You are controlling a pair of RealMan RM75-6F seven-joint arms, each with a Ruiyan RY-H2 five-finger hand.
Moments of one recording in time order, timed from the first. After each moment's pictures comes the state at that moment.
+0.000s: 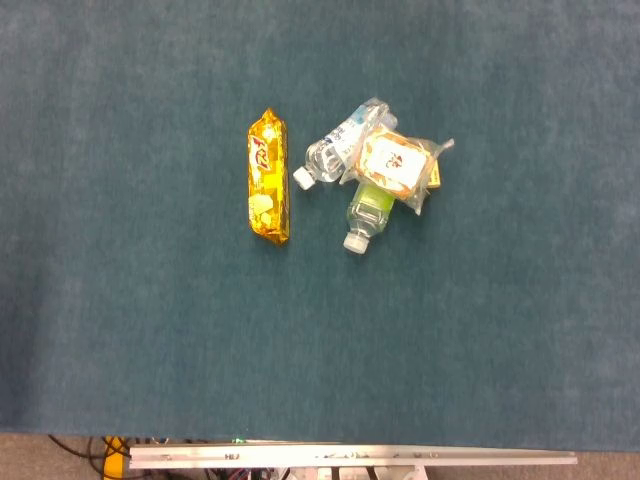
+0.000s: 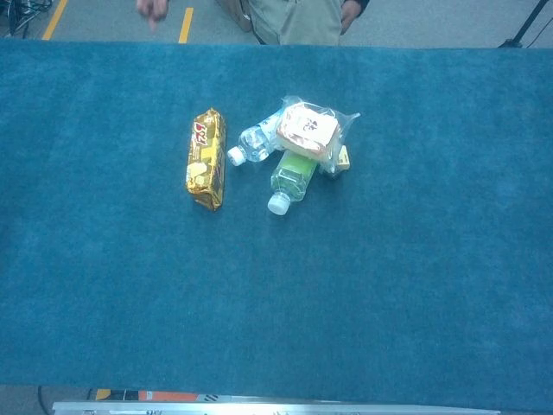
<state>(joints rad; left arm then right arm) -0.09 -1.11 -0.05 -1.68 1.47 1.49 0.22 0.11 -1.11 0.05 -1.62 -1.53 1.44 -0.08</state>
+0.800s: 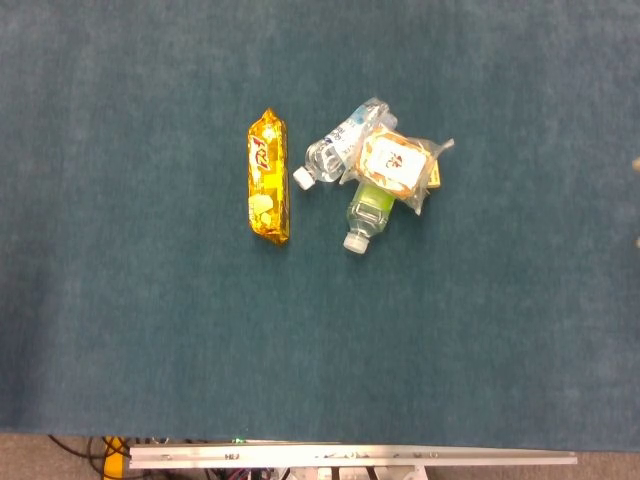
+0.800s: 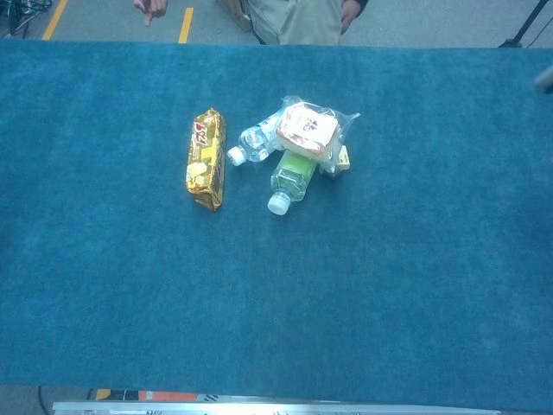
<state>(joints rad) -0.08 -1.10 -0.04 -1.70 1.49 1.51 0.22 0.24 -1.03 0.07 -1.74 -1.58 1.28 -0.07</state>
